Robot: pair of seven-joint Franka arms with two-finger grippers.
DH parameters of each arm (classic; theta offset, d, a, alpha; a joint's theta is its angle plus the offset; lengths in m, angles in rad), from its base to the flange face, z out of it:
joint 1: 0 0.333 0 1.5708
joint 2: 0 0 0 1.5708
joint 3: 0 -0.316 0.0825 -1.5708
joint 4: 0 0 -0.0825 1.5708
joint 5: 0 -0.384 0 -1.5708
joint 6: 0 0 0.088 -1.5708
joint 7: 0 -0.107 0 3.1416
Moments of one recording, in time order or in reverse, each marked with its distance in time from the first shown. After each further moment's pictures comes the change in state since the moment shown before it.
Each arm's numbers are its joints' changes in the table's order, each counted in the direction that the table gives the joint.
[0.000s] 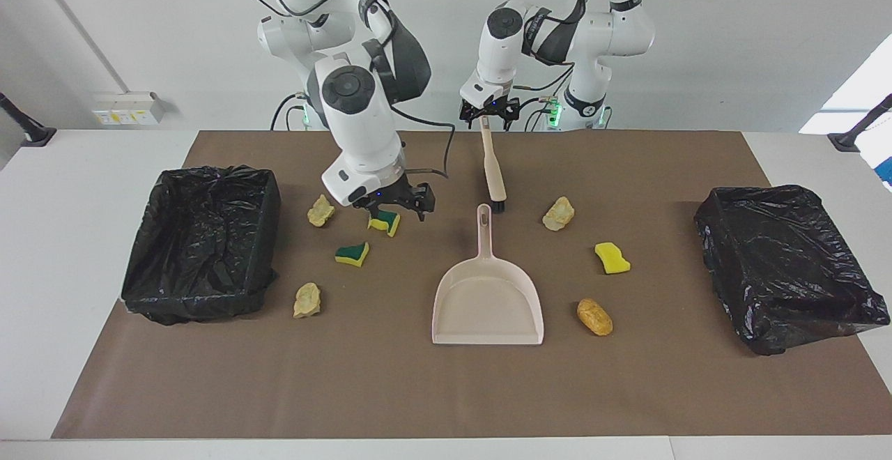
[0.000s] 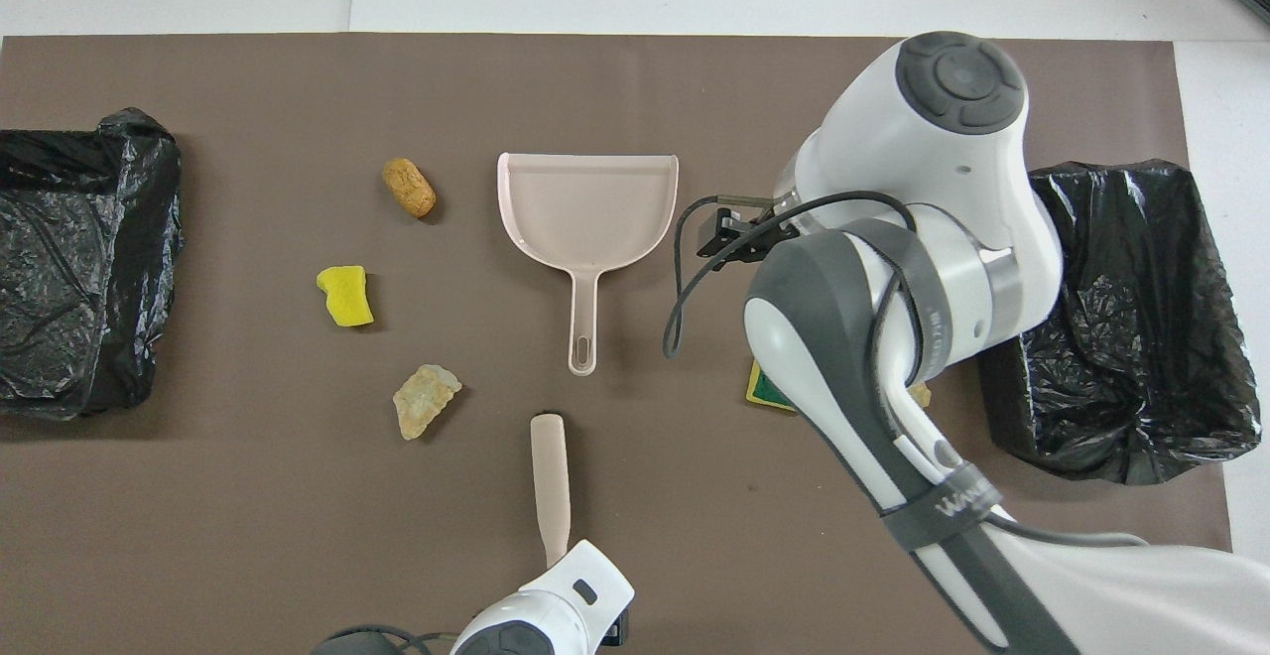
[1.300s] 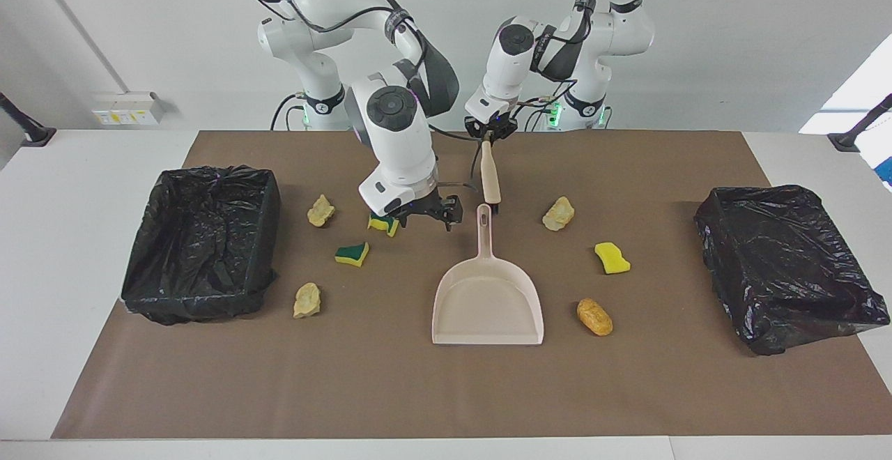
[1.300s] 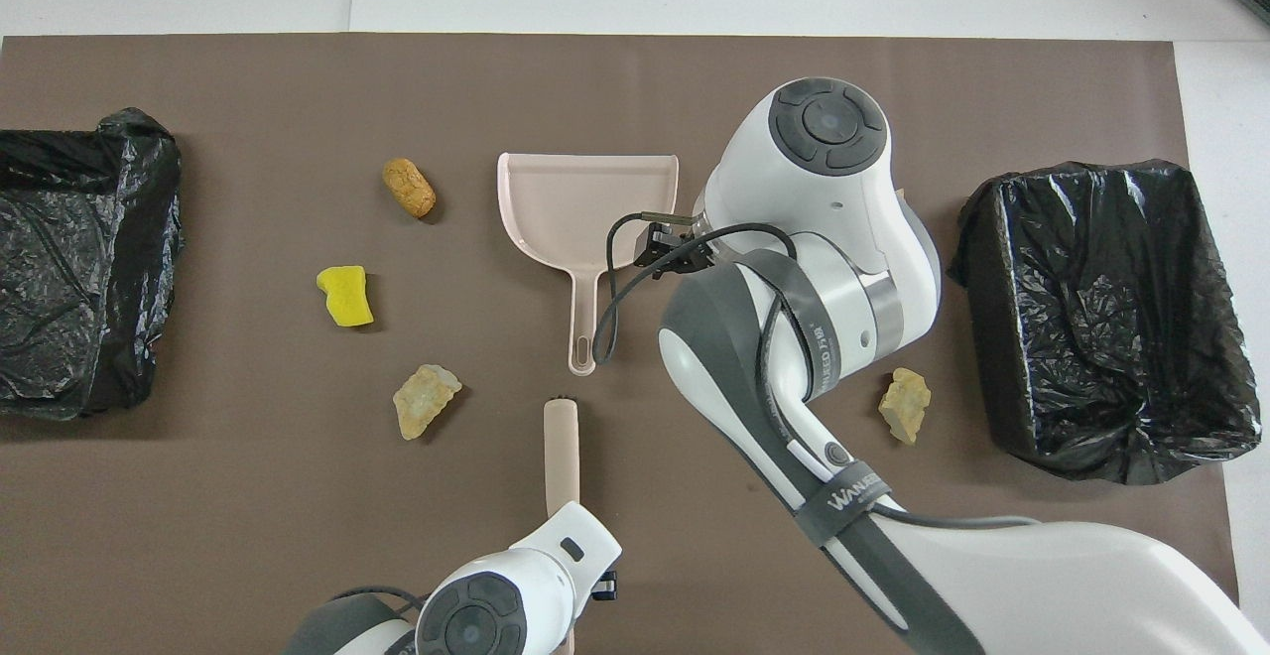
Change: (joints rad) left arm 0.063 -0.040 -0.248 0.138 -0.200 -0.038 -0.115; right arm 0.054 -0.027 0.004 0.001 0.000 0.080 -0.055
